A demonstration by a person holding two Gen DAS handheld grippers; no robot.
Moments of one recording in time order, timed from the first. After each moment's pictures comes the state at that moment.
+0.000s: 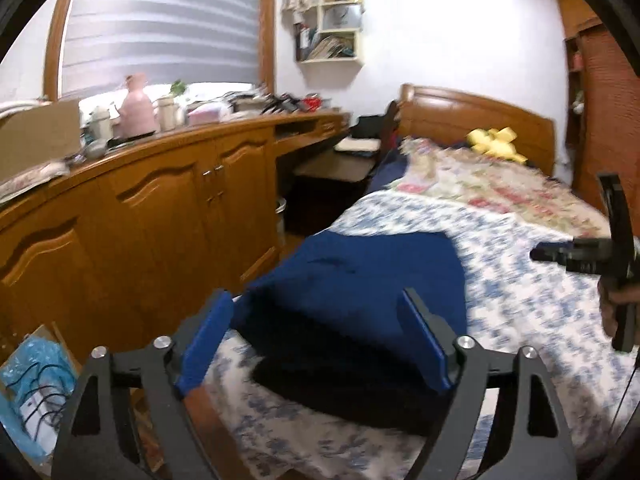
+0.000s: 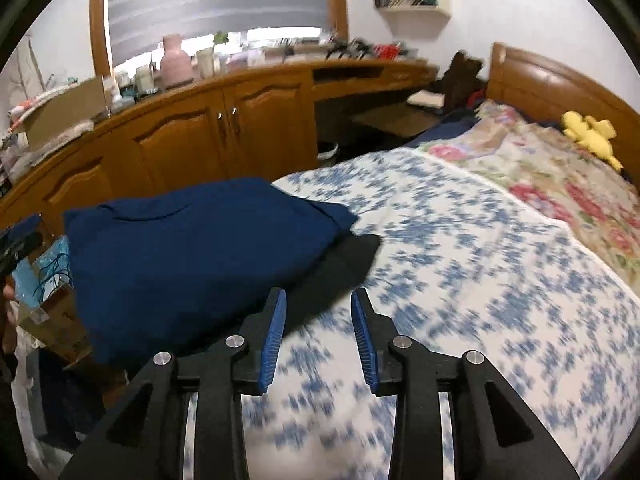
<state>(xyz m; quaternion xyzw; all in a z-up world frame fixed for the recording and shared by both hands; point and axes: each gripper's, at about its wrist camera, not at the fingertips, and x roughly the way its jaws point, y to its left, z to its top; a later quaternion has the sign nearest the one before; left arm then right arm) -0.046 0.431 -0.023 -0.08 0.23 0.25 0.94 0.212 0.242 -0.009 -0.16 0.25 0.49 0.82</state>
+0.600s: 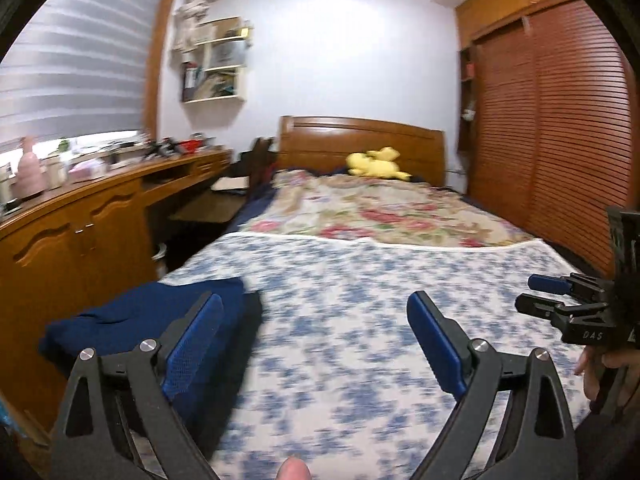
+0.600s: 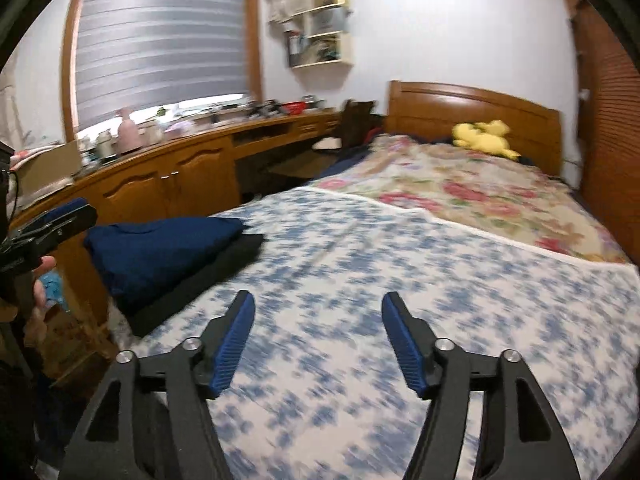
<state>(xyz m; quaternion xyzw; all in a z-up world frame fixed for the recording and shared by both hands) 0.015 0.222 0.037 -0.05 0.17 0.07 0.98 0.125 -0.012 0.009 -0.08 0.18 0.37 0.91</state>
